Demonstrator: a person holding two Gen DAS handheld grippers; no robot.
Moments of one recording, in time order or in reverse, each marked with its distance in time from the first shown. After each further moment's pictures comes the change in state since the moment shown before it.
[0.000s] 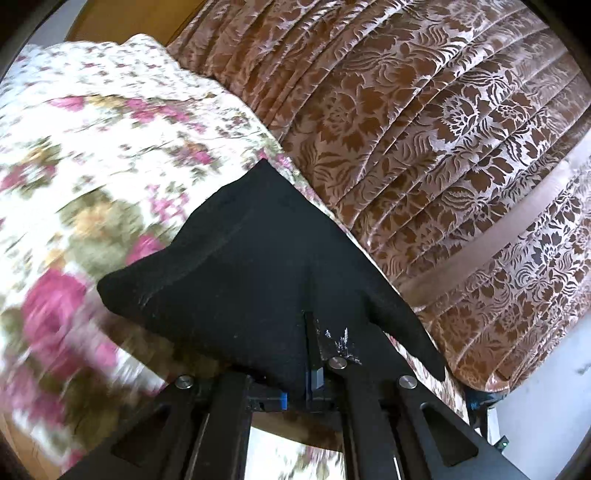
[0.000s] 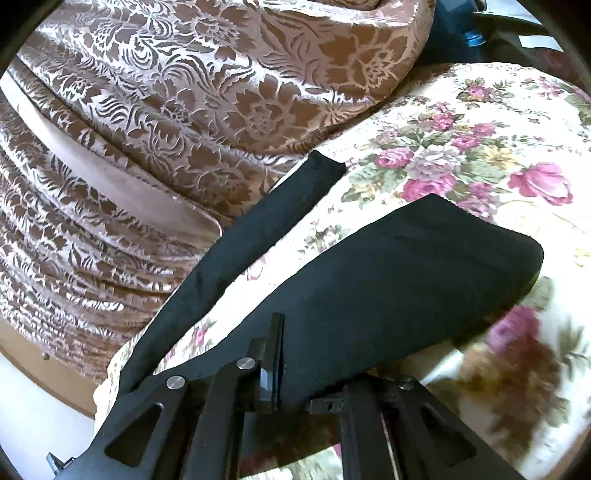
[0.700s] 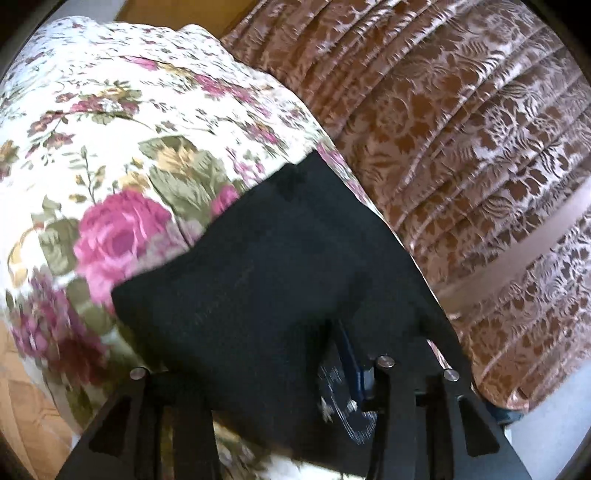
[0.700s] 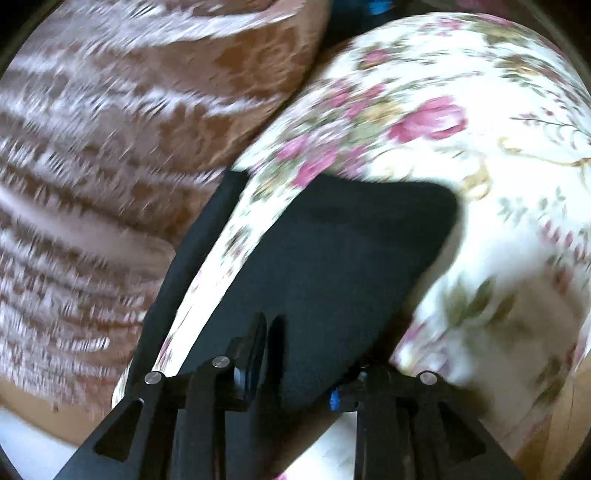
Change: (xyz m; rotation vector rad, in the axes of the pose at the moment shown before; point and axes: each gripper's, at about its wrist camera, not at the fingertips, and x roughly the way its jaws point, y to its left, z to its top) left arm 0.005 0.050 -0.032 -0.079 -0.039 0.139; right arm -0.021 -0.087 -0.008 0.258 -0.035 -0.090
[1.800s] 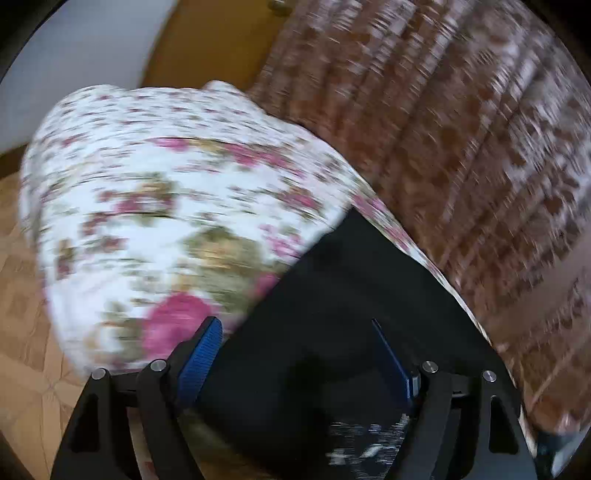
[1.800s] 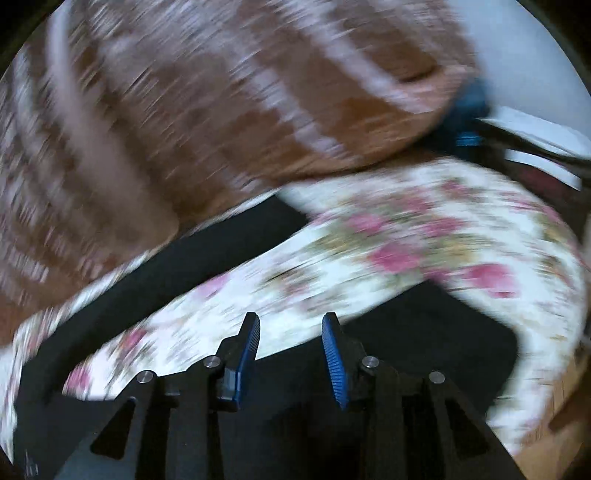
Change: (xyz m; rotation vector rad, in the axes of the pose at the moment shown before) left arm -0.015 -0.034 0.028 0.098 -0.133 0.221; right arm 0.020 0.169 -0.044 -0.559 -0.111 -0.236
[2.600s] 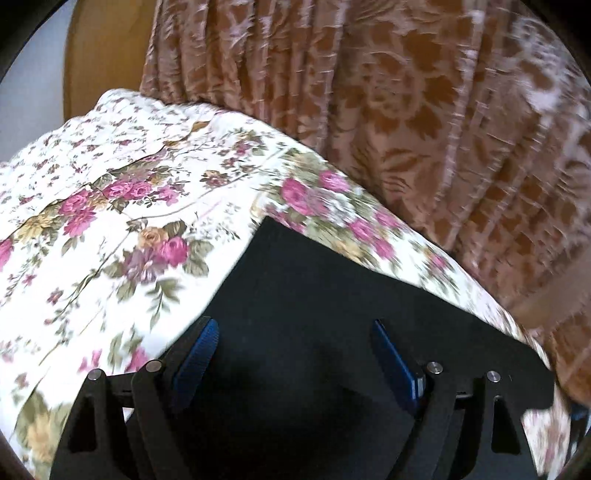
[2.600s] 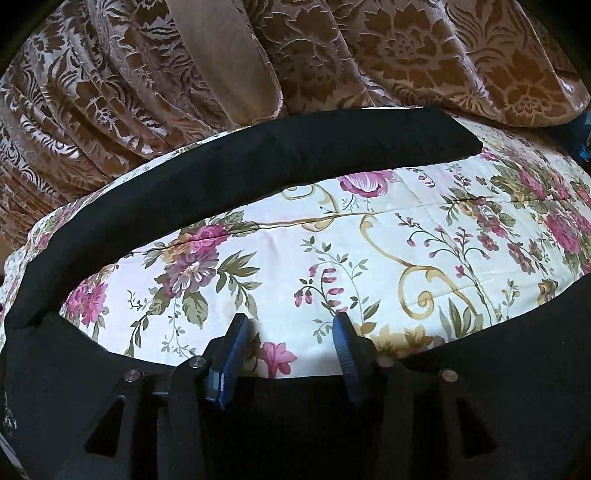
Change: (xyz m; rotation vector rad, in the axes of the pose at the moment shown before) left arm 0.177 -0.122 0.097 0.199 0.140 0.055; right arm 0.099 0.114 -0.053 -0.225 0.256 0.128
